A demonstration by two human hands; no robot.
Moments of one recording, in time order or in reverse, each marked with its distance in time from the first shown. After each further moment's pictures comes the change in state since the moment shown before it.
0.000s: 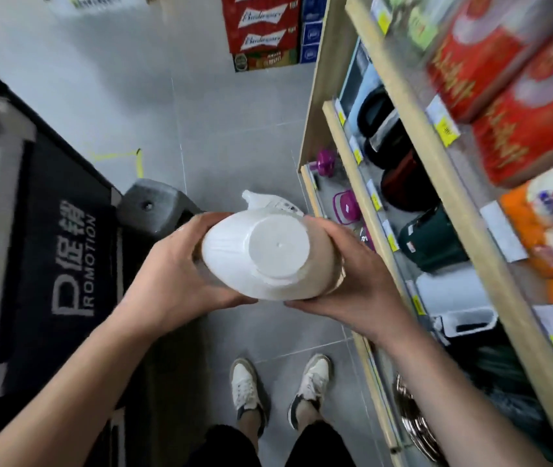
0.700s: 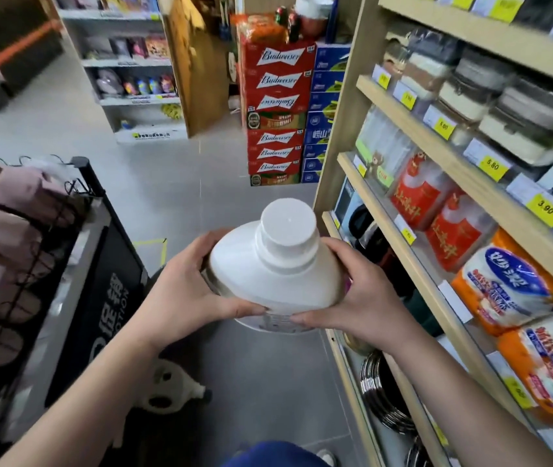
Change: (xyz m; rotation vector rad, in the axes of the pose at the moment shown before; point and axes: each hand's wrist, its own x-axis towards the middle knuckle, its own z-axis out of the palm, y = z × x) left_hand -0.057 0.073 -0.125 -0.221 0.136 0.159; right_hand -0.031 -0.168 -0.044 0.038 0.063 -0.142
